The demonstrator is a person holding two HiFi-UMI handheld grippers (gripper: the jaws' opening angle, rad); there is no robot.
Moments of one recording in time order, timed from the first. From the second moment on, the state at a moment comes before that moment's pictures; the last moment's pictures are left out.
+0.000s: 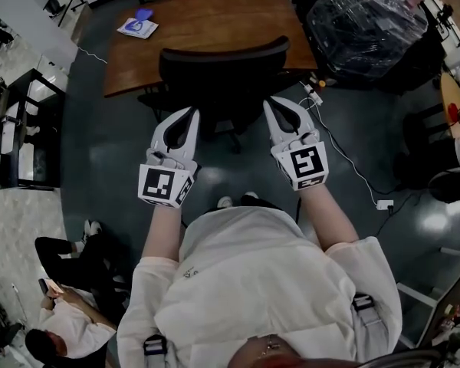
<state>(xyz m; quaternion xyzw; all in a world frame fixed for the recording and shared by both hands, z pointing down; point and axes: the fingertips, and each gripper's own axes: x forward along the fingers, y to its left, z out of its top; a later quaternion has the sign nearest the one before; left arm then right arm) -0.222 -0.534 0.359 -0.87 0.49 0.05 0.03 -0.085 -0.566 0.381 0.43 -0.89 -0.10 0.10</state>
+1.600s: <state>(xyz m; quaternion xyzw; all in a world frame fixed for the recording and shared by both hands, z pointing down) -0.195 -0.624 0.363 -0.75 0.26 -0.48 0.38 -0.128 -0.649 0.367 0.20 -0.72 -0.49 0.45</state>
